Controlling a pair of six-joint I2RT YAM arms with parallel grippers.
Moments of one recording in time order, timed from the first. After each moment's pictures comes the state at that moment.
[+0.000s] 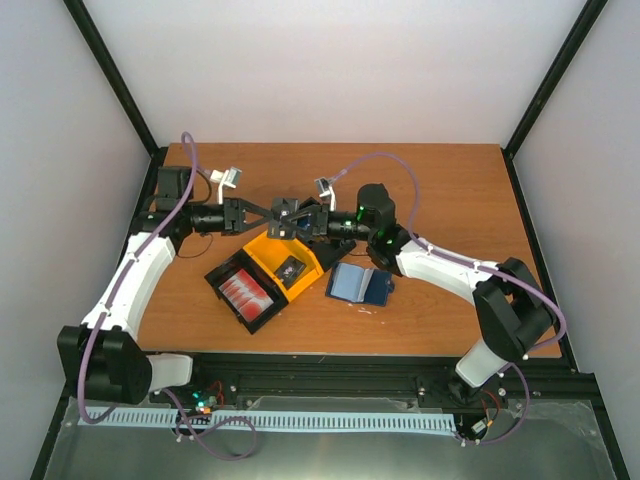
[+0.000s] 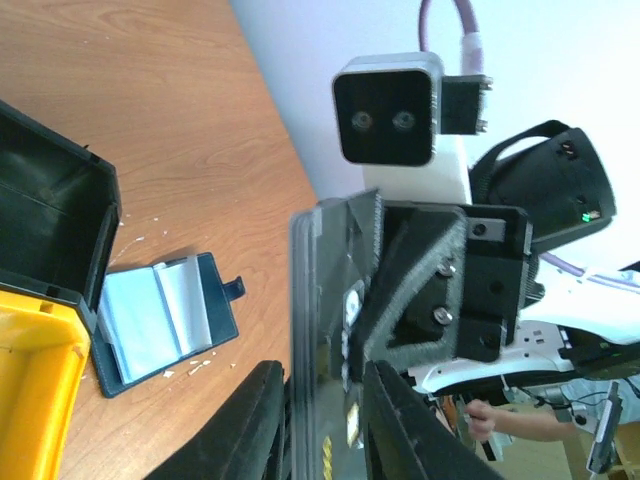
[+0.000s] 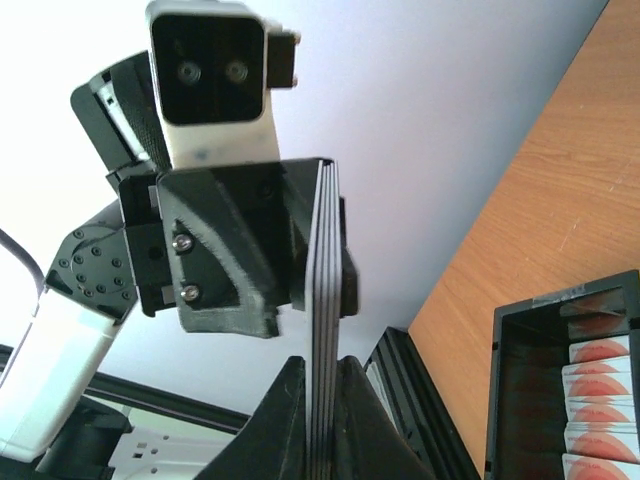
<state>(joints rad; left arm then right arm) -0.08 1.27 1.10 -0.55 1.16 -0.38 0.71 1.61 1.04 0.52 -0.78 1.10</state>
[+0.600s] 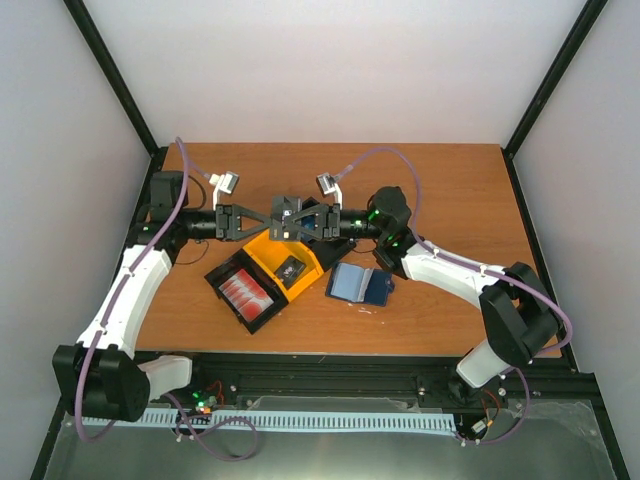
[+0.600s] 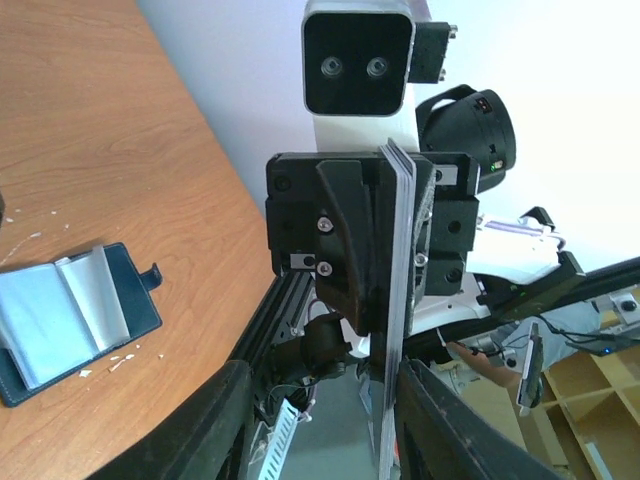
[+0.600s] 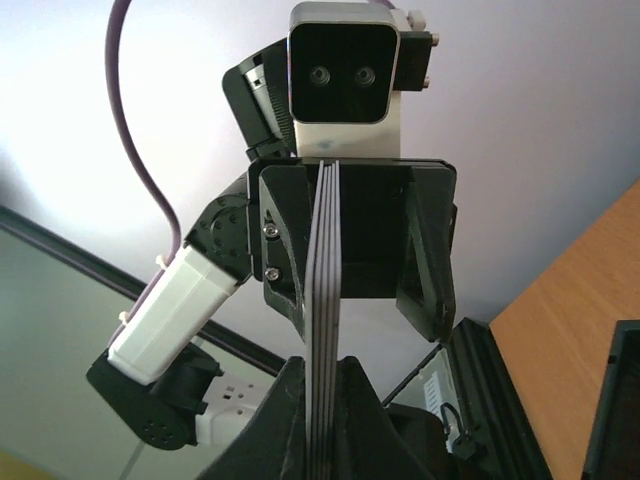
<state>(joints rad) -0.07 1.18 1.03 -0.47 1.33 -0.45 0.69 1.56 0.98 0.77 -0.93 1.19</state>
